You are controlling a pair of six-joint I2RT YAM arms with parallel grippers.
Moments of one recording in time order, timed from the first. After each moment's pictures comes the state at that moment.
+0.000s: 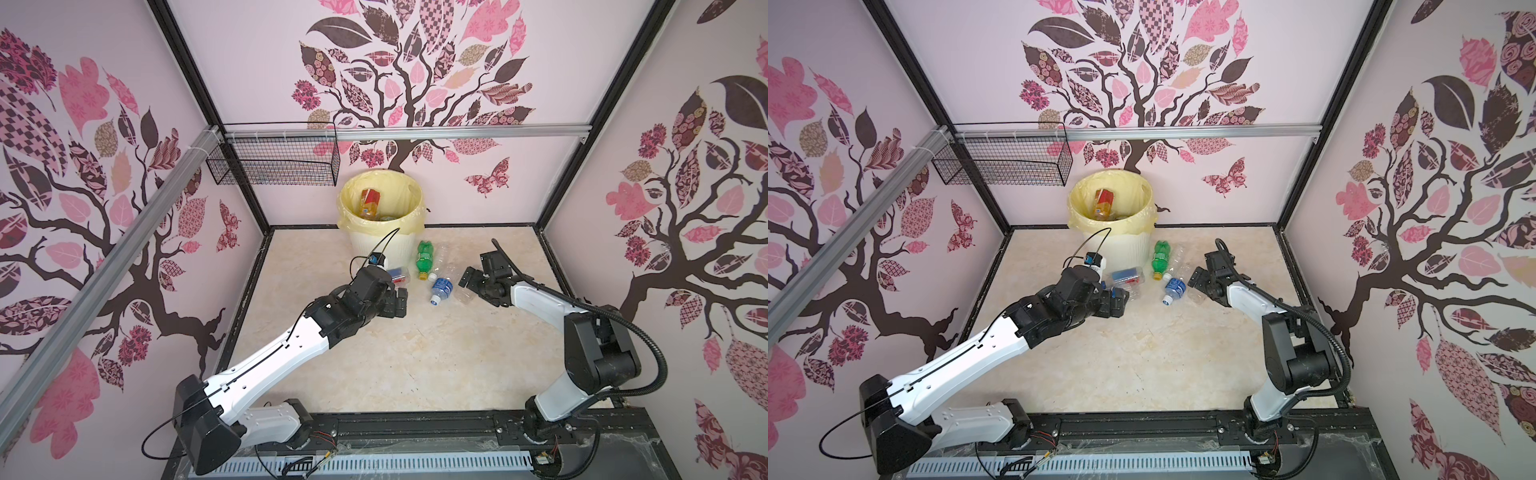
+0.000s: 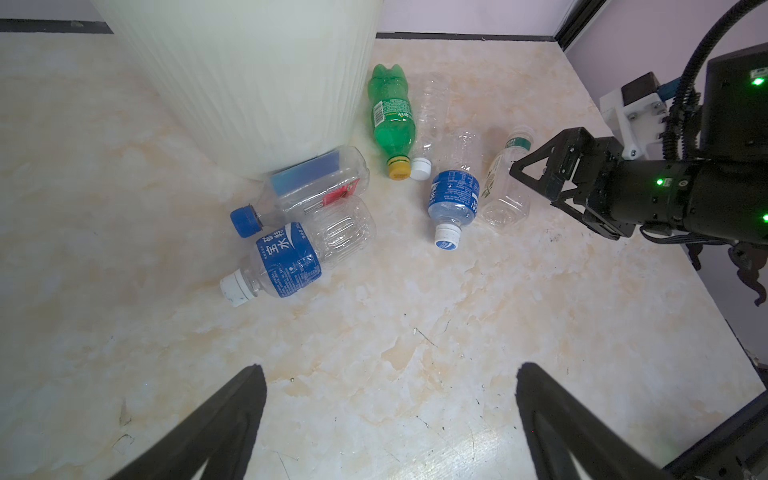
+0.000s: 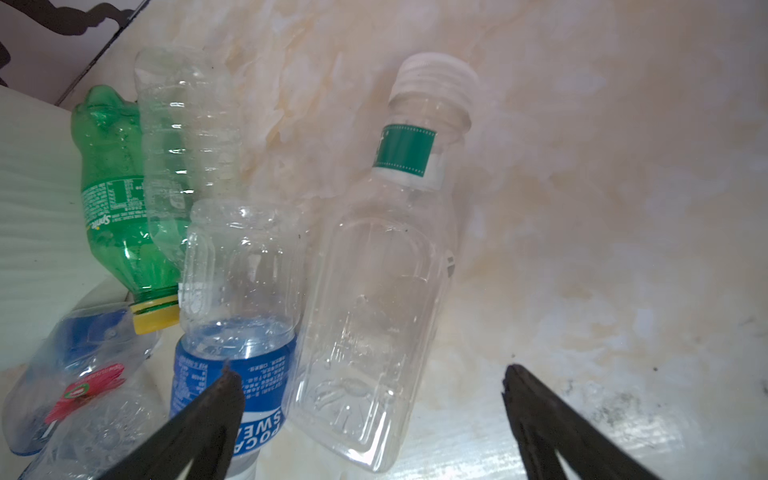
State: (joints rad) left arm -0.81 1.24 1.13 -0.61 -0.24 -0.49; right arm 0.23 1.64 1.00 -0.28 0.06 0.74
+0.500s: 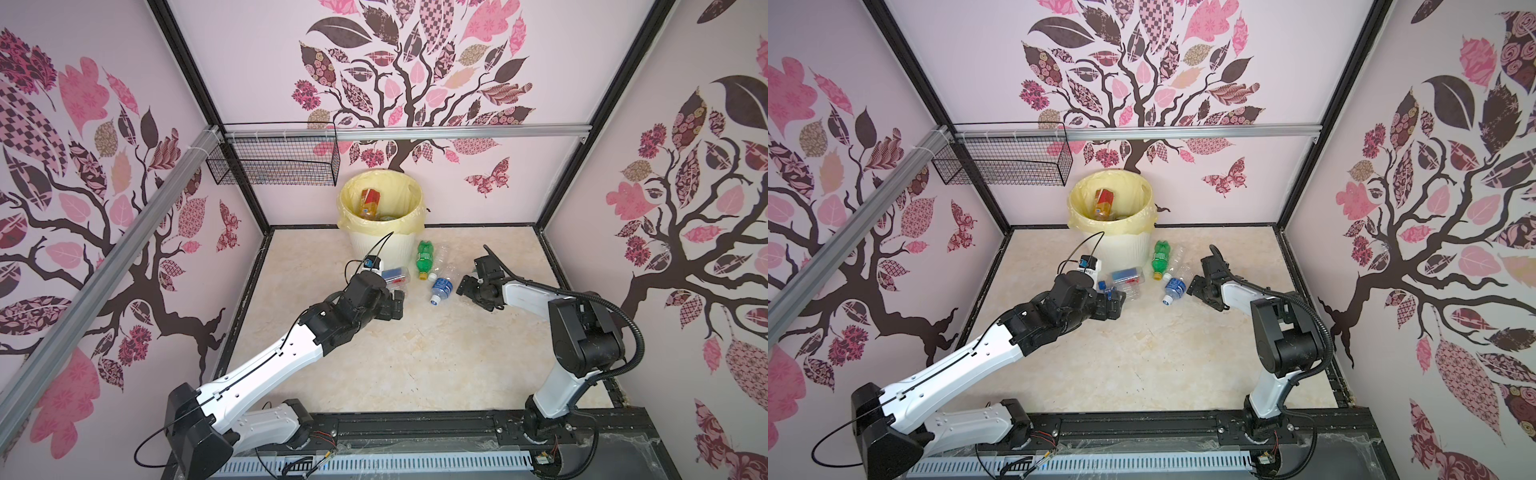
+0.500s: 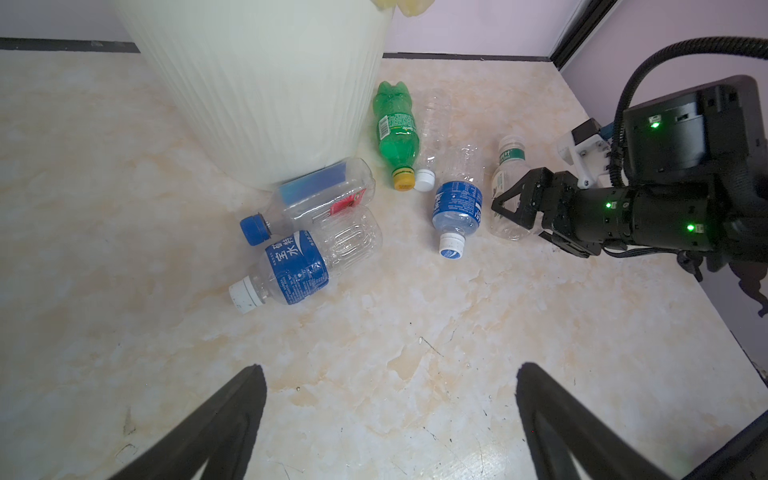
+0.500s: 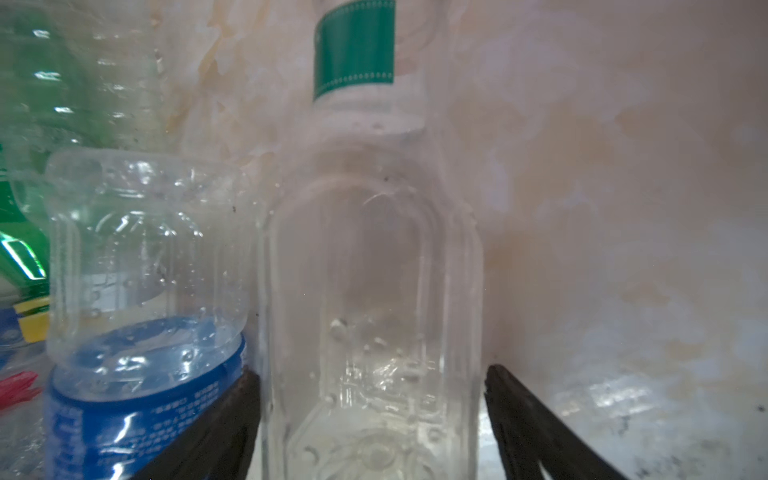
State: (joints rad) left arm -0.81 1.18 1.06 -0.53 -0.26 -0.48; right arm 0.23 1.75 0.99 -0.26 0.01 0.73
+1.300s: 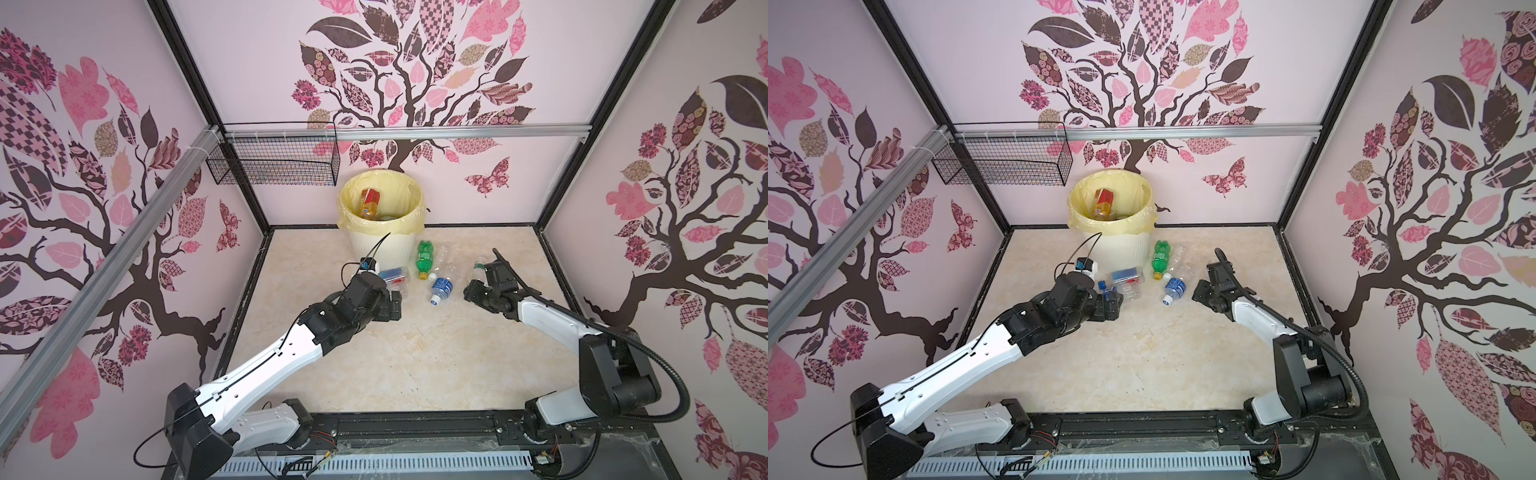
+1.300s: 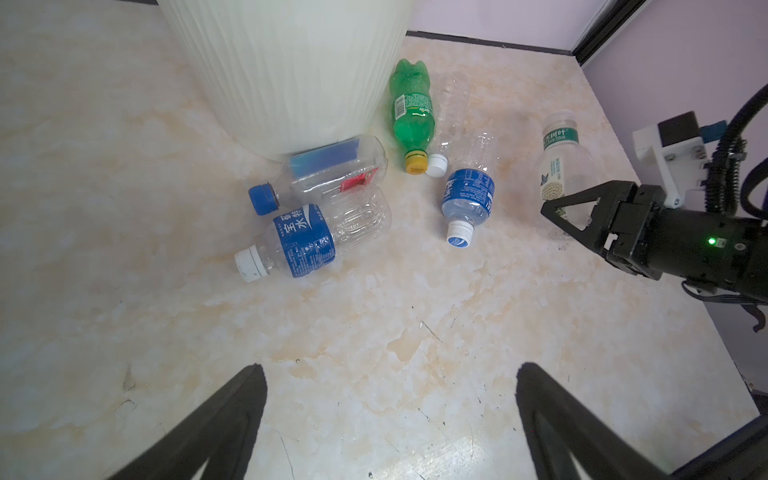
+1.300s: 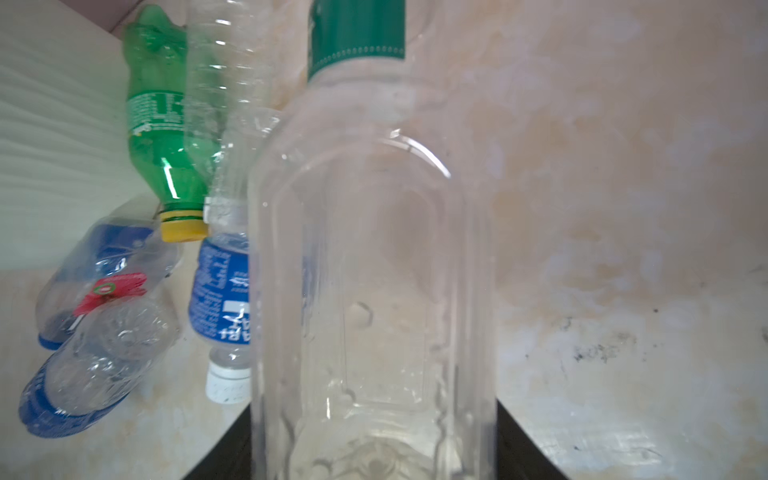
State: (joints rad) left arm -0.80 1.18 1.09 -0.63 -0.26 -0.58; right arm 0.29 1.44 0.84 -0.26 -0.01 0.66
